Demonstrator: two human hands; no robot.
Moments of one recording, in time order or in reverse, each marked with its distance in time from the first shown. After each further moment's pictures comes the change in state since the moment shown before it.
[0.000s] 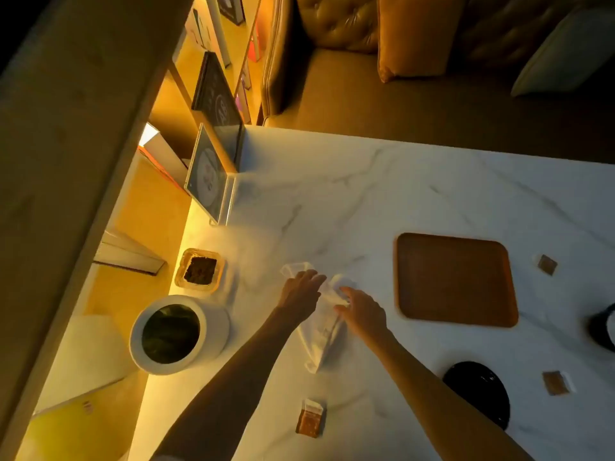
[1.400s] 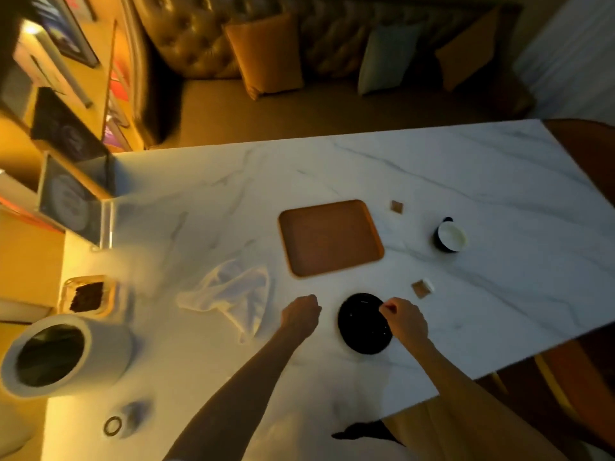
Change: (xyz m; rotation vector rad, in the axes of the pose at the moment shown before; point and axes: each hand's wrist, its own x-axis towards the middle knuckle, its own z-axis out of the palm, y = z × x) left_hand -0.065 0.219 0.096 -0.040 -0.160 0.085; right_hand -0.198 0.247 -0.085 0.087 0.365 0.504
